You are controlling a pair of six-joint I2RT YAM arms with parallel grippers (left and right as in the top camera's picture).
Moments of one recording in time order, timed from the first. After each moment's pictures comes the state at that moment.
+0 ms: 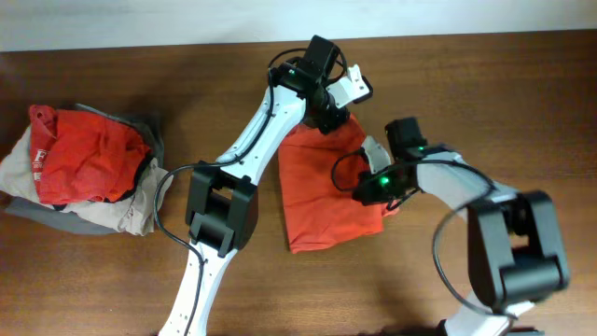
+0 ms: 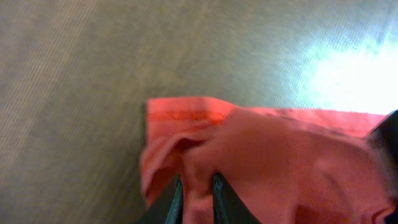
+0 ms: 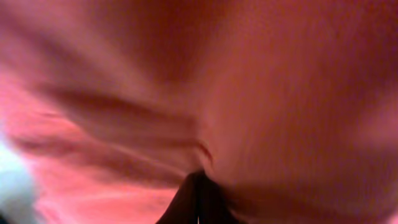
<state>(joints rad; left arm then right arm) -0.52 2.50 2.35 -0.95 0.34 0.55 0.17 1.86 1.04 -0.58 -0.49 0.00</state>
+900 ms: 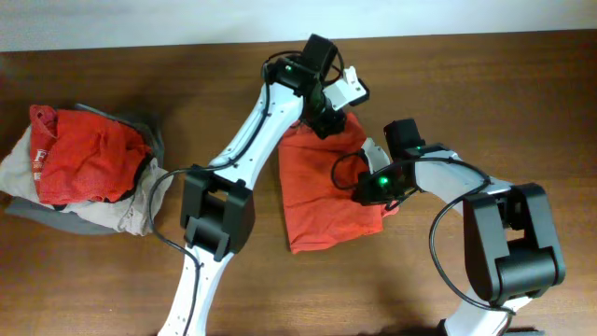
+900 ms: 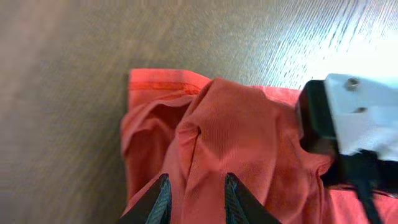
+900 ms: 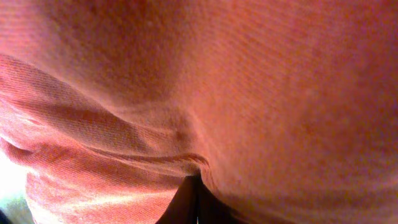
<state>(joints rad) -0.52 2.44 2.35 -1.09 0.34 0.52 0.17 1.89 1.05 -0.57 -0.50 0.02</state>
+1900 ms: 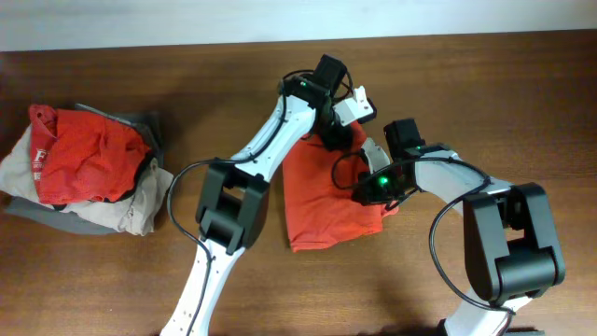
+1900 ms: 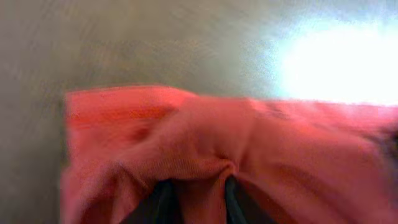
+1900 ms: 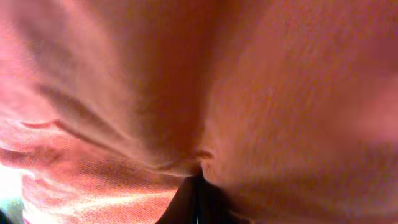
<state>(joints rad) -0.55 2.58 2.31 -0.94 0.38 0.56 0.17 1.89 1.05 -0.57 -0.50 0.02</state>
